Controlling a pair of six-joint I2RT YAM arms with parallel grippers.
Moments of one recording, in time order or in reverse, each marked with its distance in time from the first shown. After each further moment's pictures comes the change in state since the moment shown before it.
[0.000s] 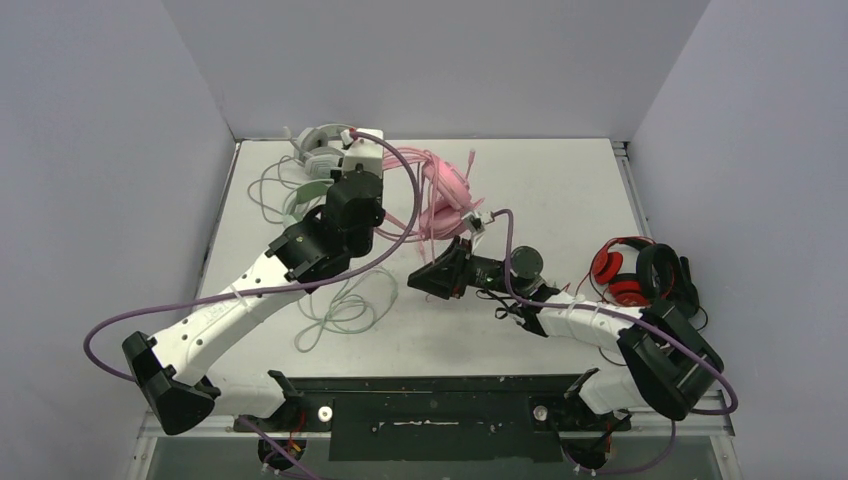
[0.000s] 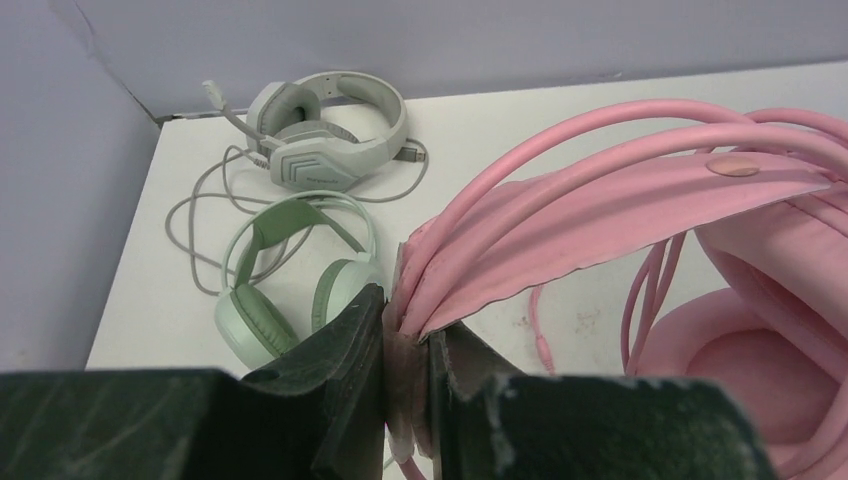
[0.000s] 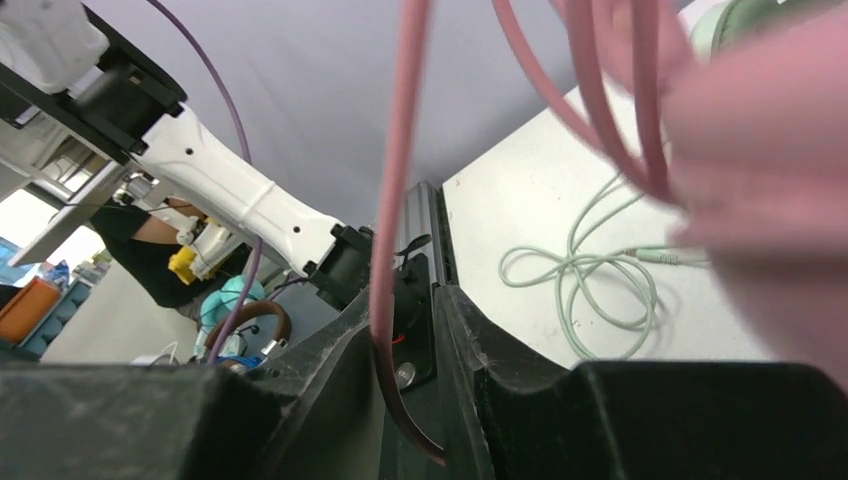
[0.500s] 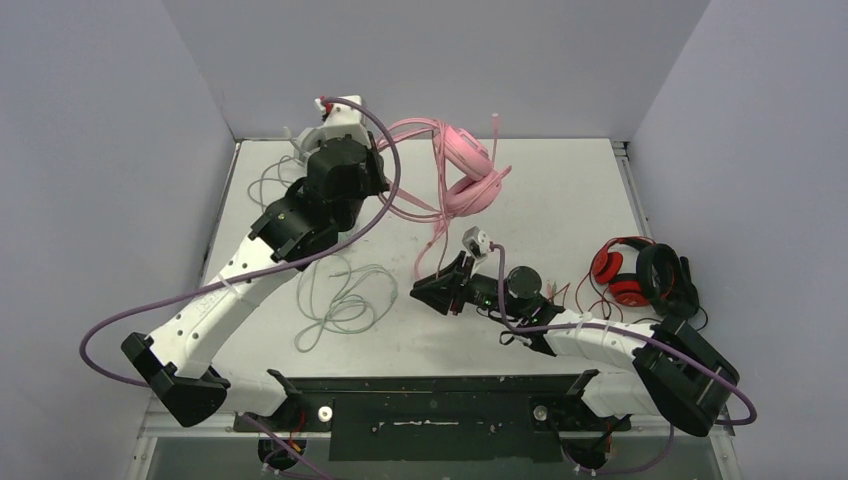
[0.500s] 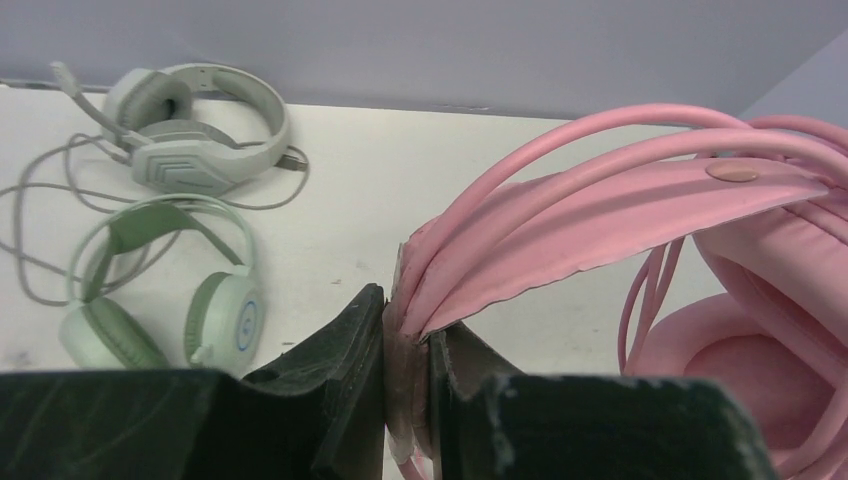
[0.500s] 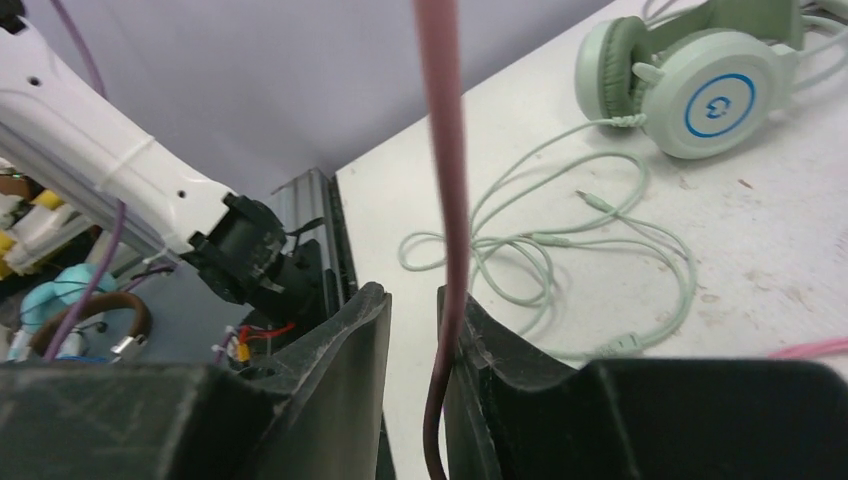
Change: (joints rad) left arm 0.067 0.064 0.220 -0.100 0.187 -0.214; right arm 0.109 -0.112 -0.109 -0.107 0.238 -0.309
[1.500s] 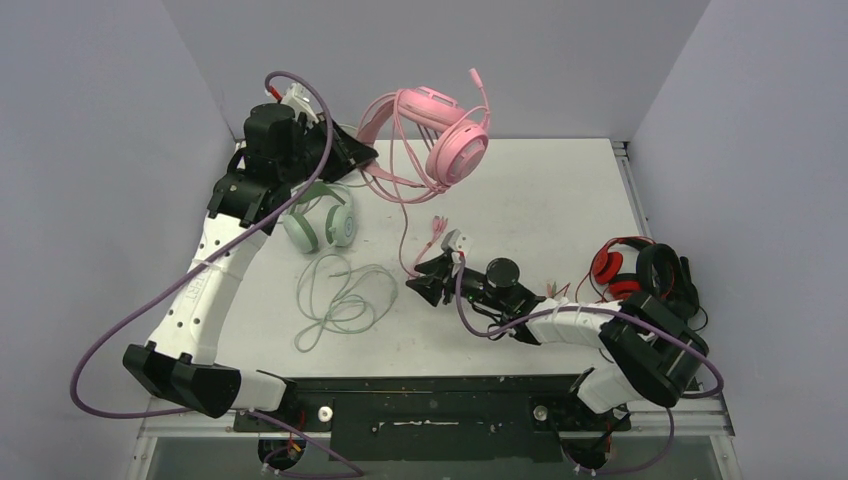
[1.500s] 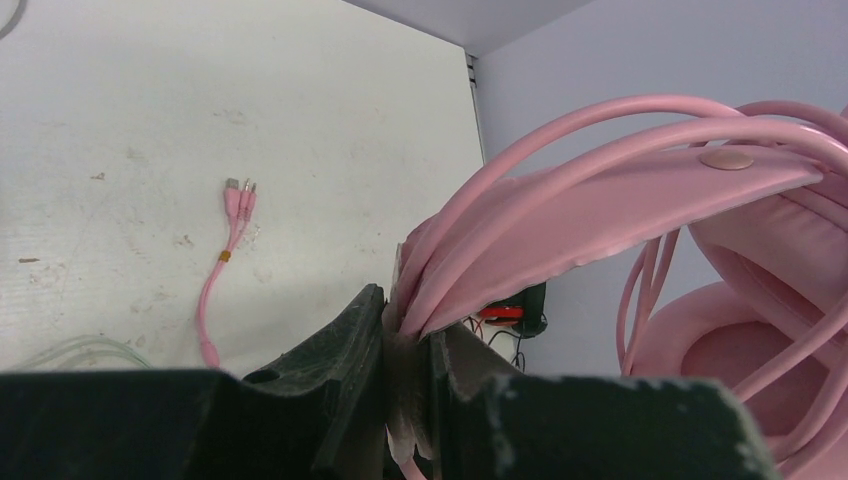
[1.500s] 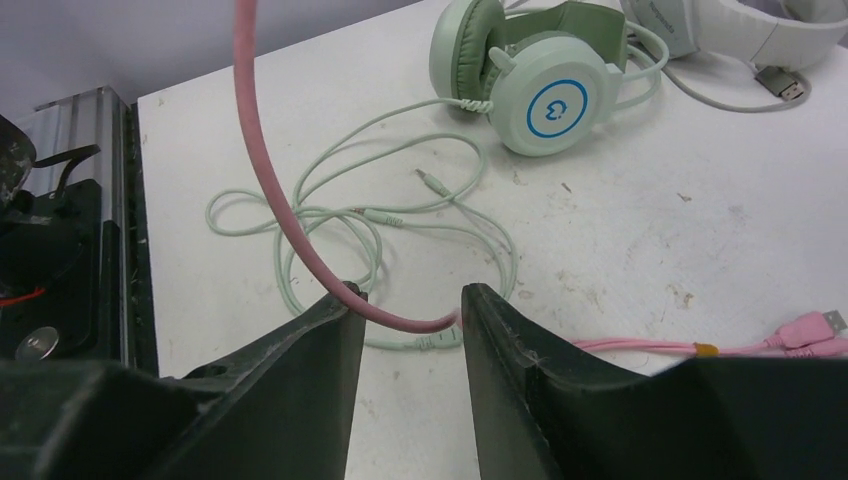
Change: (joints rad) left arm 0.447 0.033 0.071 -0.098 0.893 -0.460; right arm -0.001 0.167 0.039 -0.022 0.135 -0.423
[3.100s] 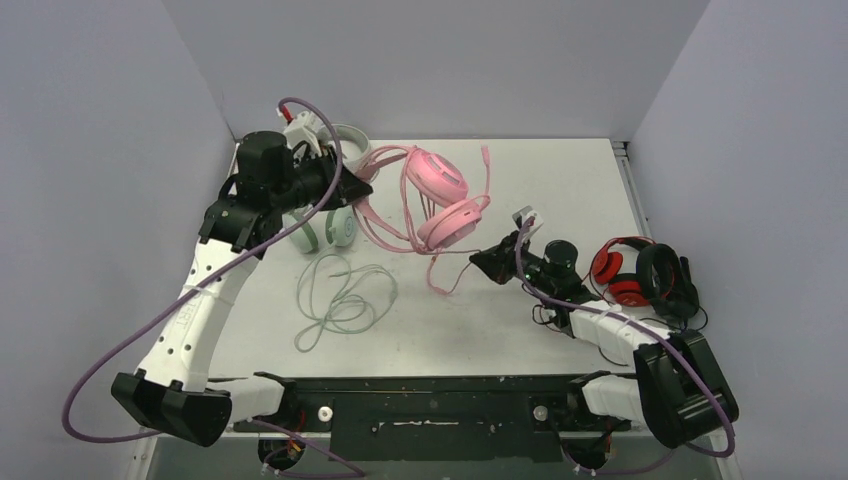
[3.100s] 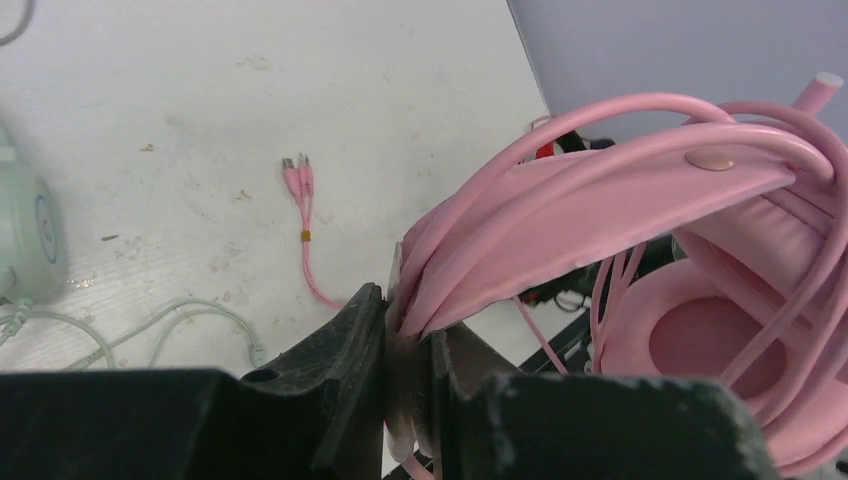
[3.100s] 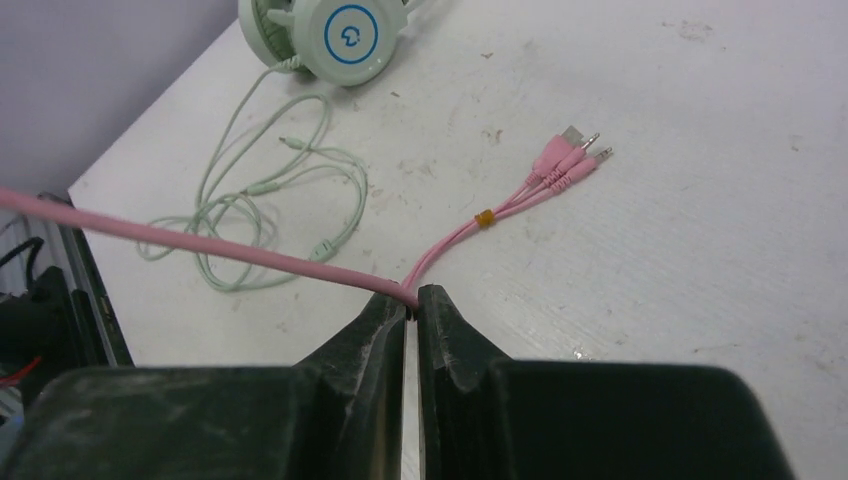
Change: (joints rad) left arm 0.032 -0.111 -0.153 -0.033 0.108 0.255; right arm -0.412 -0.236 -0.098 -0.301 -0.126 0.177
